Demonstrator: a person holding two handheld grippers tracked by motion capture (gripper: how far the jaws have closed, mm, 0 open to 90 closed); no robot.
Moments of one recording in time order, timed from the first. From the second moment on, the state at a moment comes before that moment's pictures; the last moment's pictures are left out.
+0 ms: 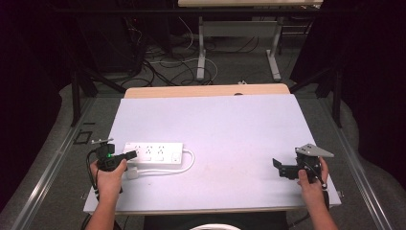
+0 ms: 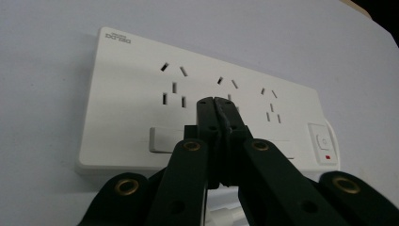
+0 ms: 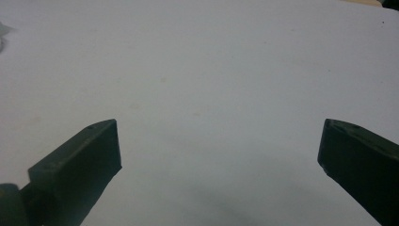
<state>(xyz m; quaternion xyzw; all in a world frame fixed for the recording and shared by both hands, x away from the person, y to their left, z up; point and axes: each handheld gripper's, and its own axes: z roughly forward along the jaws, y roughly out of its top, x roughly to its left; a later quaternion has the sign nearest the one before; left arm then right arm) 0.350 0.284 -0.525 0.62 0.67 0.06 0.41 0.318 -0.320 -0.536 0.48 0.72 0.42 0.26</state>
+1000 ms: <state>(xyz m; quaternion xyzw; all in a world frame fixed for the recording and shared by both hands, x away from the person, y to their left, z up) 0.352 0.298 -0.535 0.60 0.69 0.05 0.39 0.318 -0.320 -0.536 0.48 0.72 0.42 0.26</state>
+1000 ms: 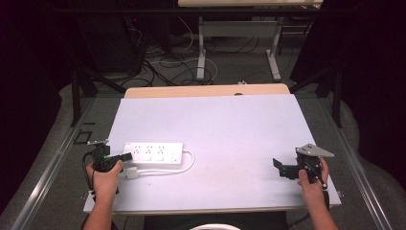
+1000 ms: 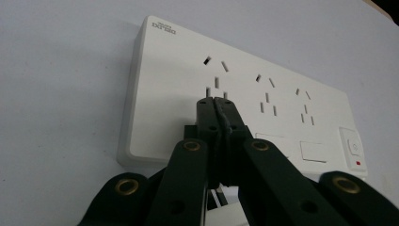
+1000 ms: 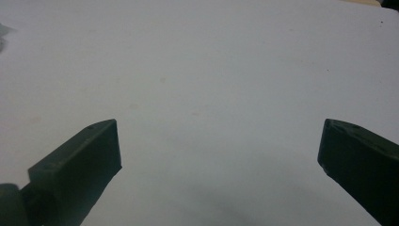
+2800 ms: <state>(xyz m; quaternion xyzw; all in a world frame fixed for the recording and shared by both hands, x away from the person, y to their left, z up) 0.351 0.302 -0.533 0.61 0.69 0.08 0.38 0.319 -0.320 -0.536 0.48 0.72 0.42 0.26</state>
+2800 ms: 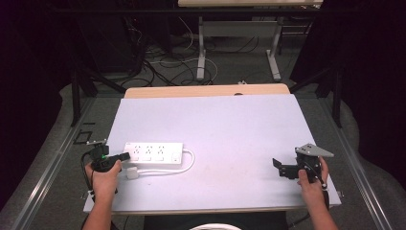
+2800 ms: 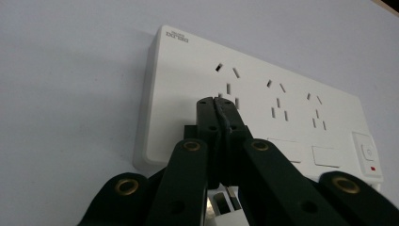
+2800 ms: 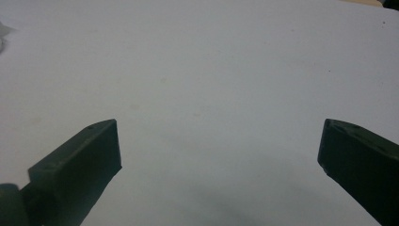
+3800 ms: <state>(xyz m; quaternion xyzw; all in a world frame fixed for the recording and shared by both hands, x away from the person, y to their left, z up) 0.348 0.275 -0.515 0.67 0.62 0.17 0.37 0.318 -0.318 -0.536 0.48 0.72 0.43 0.26</state>
